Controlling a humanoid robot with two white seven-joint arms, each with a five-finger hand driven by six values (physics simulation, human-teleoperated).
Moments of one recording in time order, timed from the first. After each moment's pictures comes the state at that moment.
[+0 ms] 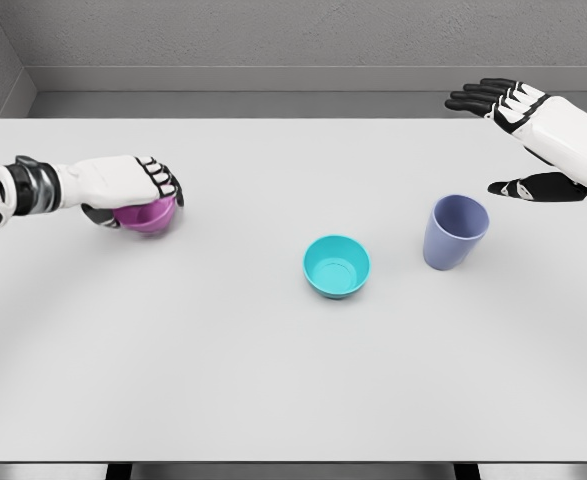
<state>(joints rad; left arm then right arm) -0.77 0.72 -0.72 -1.28 -0.71 -0.61 -0.52 -0.36 -1.05 0.41 -1.75 0.15 -0.50 0.02</state>
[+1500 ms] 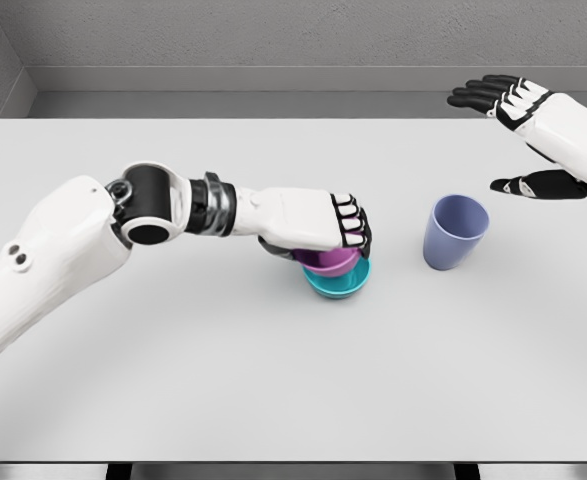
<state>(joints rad) -0.88 0.40 -0.96 -1.46 -0.62 -0.61 -0.52 -0.36 -1.05 0.41 -1.75 0.15 -0.50 0.02</state>
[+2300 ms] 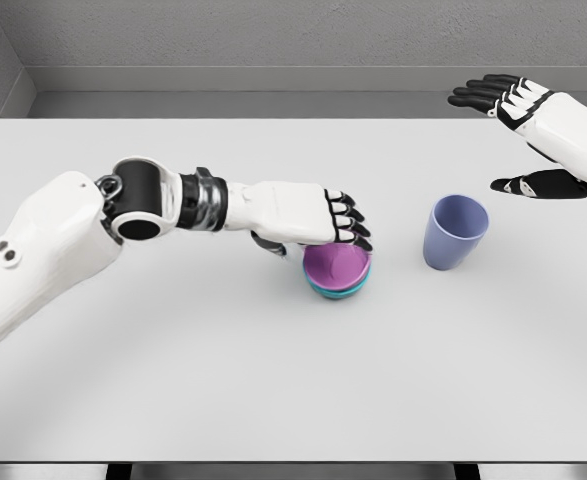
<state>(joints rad) -0.90 0.44 -0.95 -1.46 -0.60 -0.61 -0.51 -0.36 -1.06 0.41 -1.75 0.15 -0.50 0.02</state>
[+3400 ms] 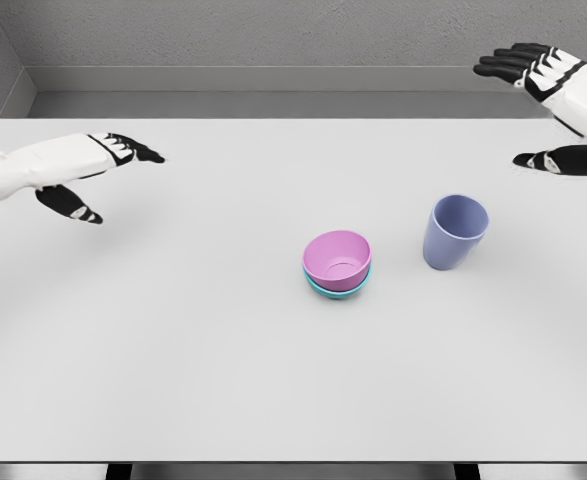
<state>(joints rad) -0.67 0.83 -0.58 -1.29 -0.24 -0.61 -0.51 -0.38 -1.06 0.33 -1.73 0.16 -0.50 0.06</state>
